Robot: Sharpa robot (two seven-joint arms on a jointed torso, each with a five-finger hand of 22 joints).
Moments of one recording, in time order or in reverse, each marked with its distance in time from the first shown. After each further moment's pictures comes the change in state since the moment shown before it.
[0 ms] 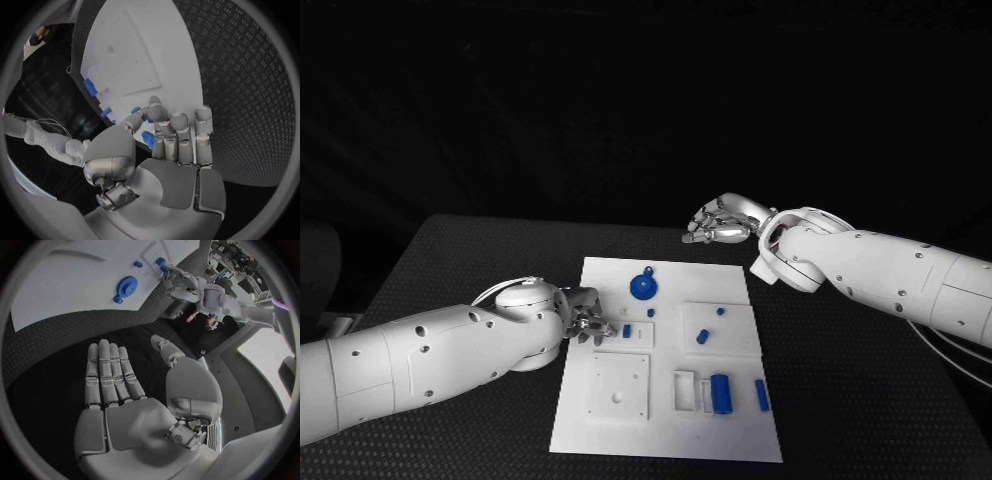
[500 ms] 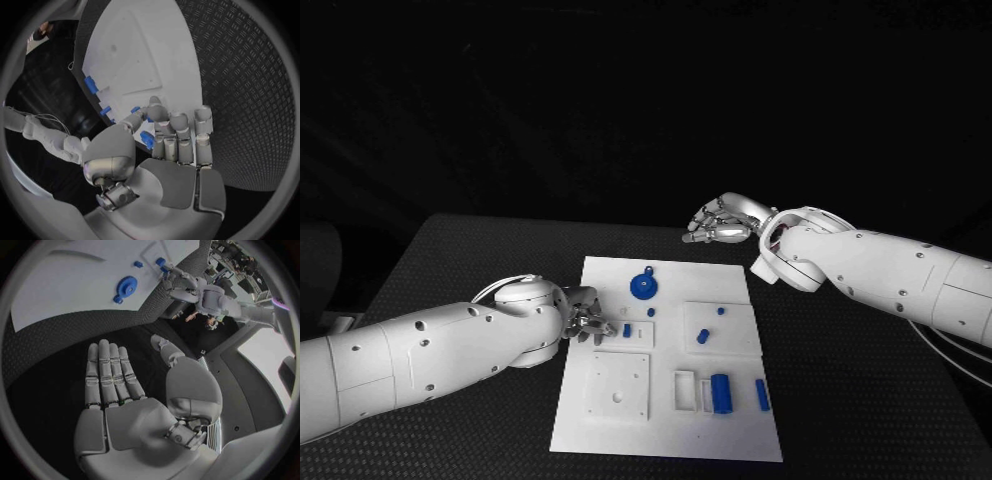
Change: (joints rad) left arm 0.002 0.001 0.004 -0.012 0.048 0.019 -0.001; left_hand 0.006 -0.015 -0.003 0.003 -0.001 -0.004 0.003 -0.003 -0.001 0.000 0.000 0.000 -0.001 0.000 0.000 0.000 -0.001 0.000 0.000 0.000 0.000 0.000; right arm 0.000 0.000 0.000 0.000 0.000 0.001 0.000; right_hand 0.000 0.000 0.000 0.000 0.000 0.000 0.000 0.000 0.000 0.000 0.000 0.000 0.000 0.000 0.000 0.000 0.000 0.000 0.000 0.000 0.000 0.001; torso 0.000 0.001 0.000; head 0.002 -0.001
